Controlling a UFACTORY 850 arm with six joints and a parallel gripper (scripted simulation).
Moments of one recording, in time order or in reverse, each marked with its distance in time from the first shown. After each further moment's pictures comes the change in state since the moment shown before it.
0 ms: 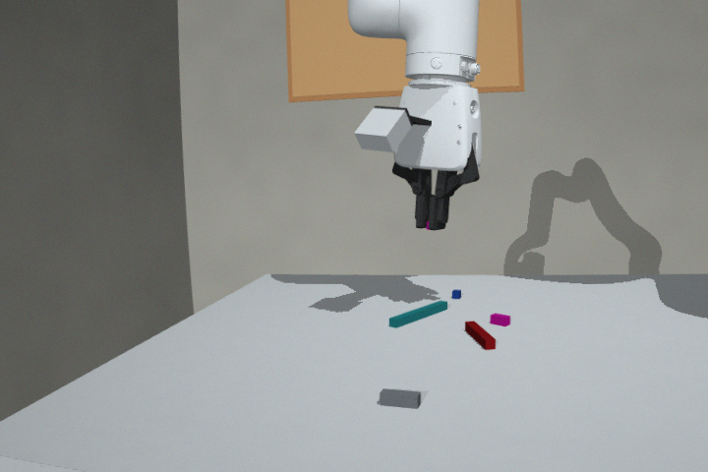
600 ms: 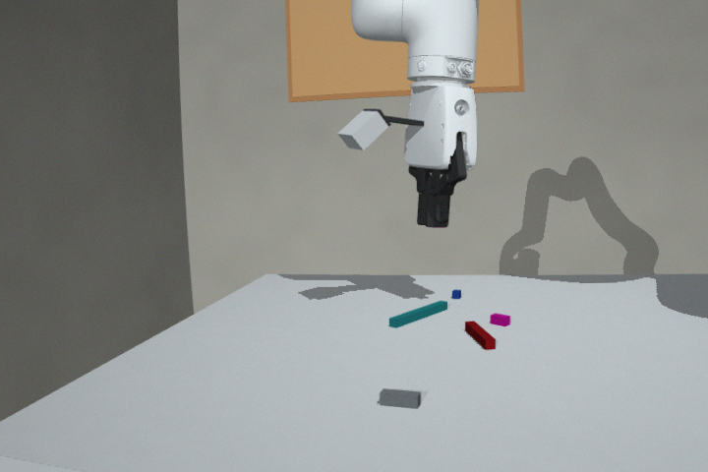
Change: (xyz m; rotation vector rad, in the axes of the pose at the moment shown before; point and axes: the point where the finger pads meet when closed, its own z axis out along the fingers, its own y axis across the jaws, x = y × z) arm -0.021 0.009 0.000 0.005 -0.001 0.484
